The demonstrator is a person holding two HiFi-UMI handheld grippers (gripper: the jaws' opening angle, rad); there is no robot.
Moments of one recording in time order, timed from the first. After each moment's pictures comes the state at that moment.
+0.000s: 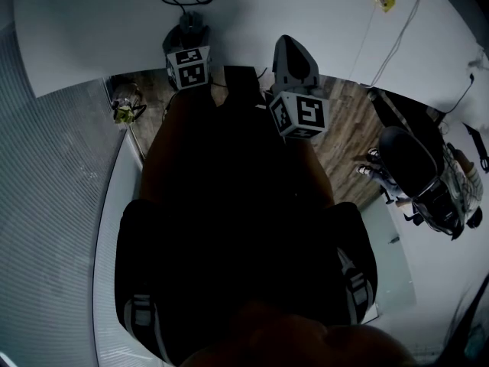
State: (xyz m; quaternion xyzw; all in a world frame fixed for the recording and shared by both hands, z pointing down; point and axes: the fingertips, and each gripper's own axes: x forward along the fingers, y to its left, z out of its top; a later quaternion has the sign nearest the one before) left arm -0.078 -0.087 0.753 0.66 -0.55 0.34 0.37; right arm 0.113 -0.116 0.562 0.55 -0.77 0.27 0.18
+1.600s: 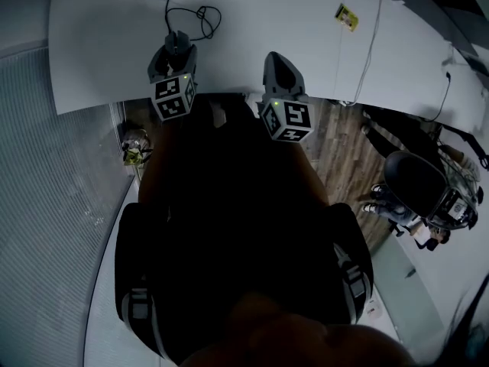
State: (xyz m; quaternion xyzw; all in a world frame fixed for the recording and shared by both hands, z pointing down) left arm -0.102 -0.122 0.559 0.73 -0.60 0.19 0.27; right arm 0.115 -0.102 0.473 0.57 -0.79 0.21 0.12
